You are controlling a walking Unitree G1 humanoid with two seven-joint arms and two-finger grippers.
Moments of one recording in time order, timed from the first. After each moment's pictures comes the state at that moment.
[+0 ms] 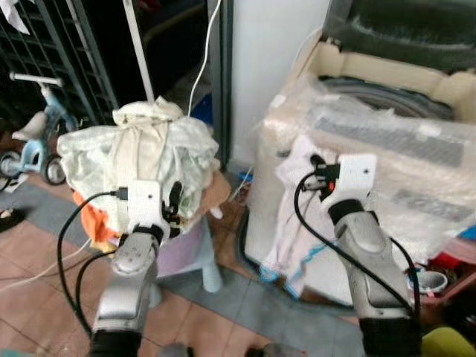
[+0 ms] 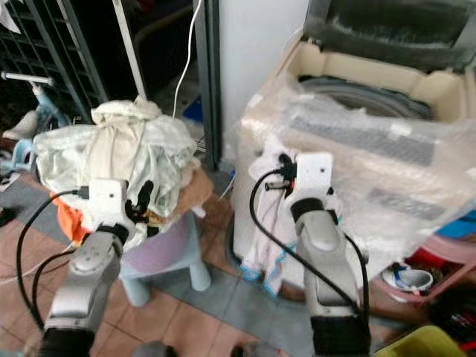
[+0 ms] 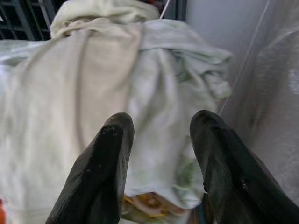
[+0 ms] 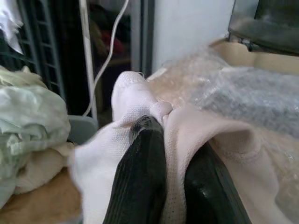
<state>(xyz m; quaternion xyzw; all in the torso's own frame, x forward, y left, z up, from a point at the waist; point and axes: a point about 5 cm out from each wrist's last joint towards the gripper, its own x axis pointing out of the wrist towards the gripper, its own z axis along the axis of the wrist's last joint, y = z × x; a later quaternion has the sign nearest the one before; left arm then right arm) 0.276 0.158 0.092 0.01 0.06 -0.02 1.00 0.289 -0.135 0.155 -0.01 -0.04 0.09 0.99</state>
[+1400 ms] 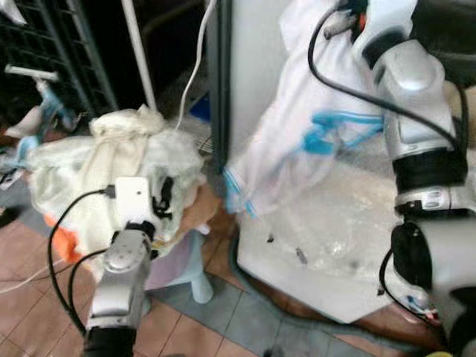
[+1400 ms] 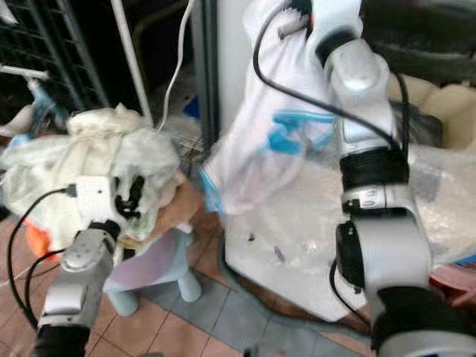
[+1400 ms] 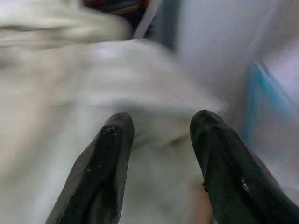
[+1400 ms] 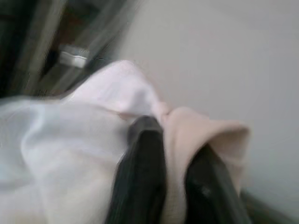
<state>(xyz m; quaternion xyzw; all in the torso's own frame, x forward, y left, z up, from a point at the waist) 0.285 0.152 0.102 -0.02 0.03 -0.03 1.00 0.400 -0.196 0.368 -0.18 -0.24 0.00 0.96</state>
